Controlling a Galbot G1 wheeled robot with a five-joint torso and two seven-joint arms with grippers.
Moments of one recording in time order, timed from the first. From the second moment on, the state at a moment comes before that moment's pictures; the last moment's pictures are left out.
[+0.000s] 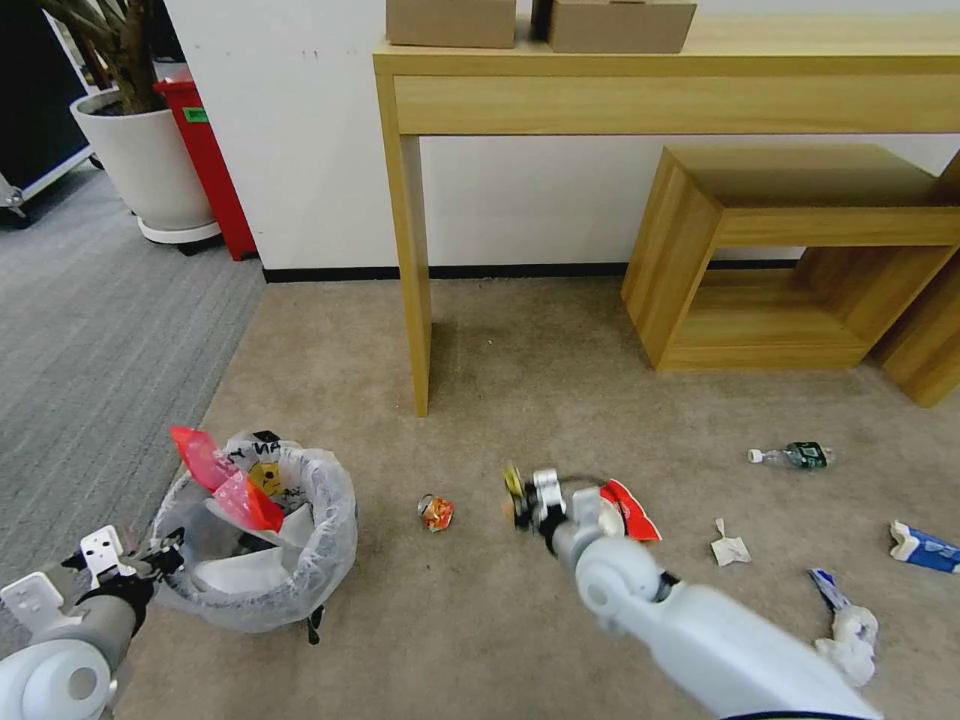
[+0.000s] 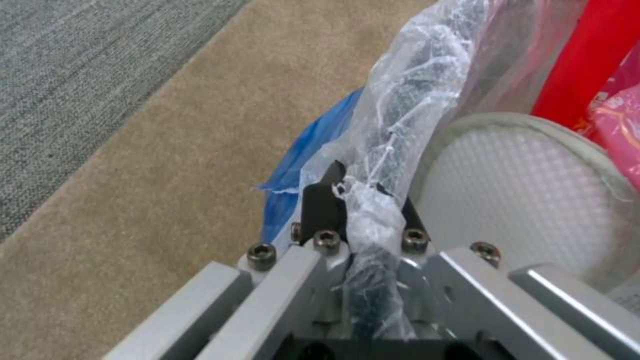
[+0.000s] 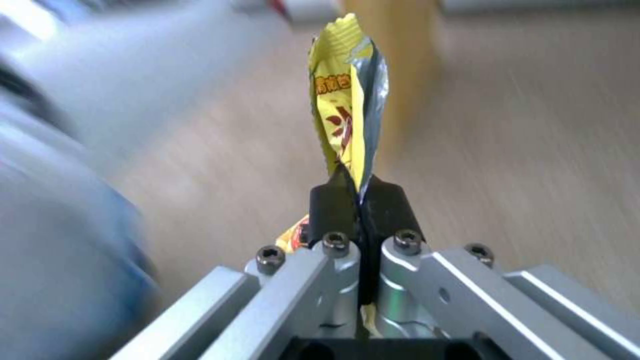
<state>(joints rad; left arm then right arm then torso) 1.55 -1.33 -1.02 -2.07 -0.80 0.67 -0.19 -0.71 0.92 -0.37 1.82 0.91 -0.13 0.26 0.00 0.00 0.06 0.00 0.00</state>
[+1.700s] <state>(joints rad) 1.56 -1.38 -1.02 -2.18 -0.82 0.68 -0.19 -0.19 1.25 -1.03 1.74 1.15 -0.13 0.33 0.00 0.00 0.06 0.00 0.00</state>
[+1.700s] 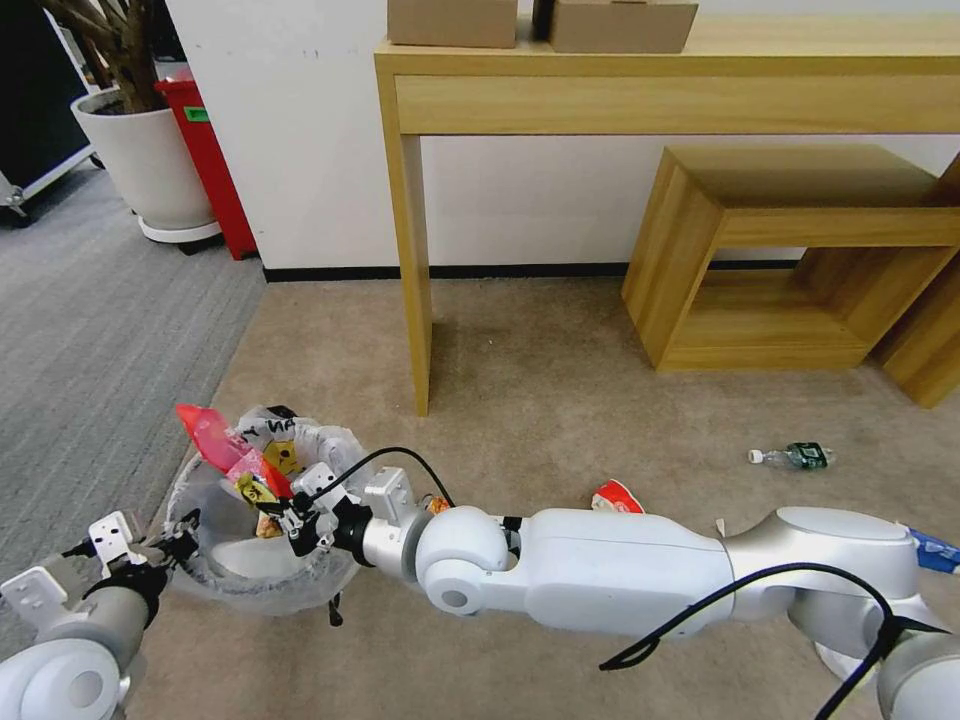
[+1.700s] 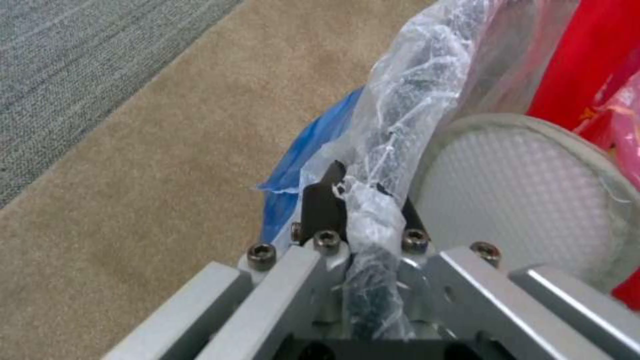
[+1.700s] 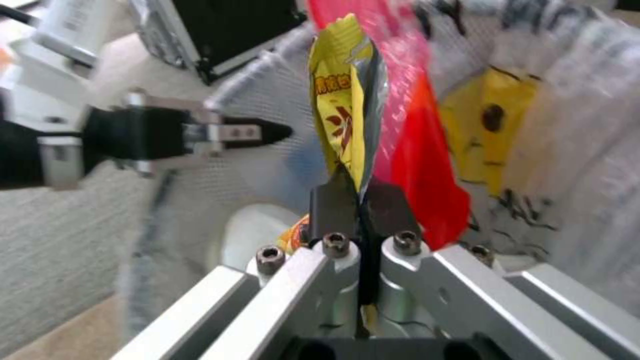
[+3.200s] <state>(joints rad) 1.56 -1.39 -1.00 -2.16 -0.80 0.67 -0.18 -0.25 1.22 -0.94 1.74 1.03 0.03 0.22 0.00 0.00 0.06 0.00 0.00</state>
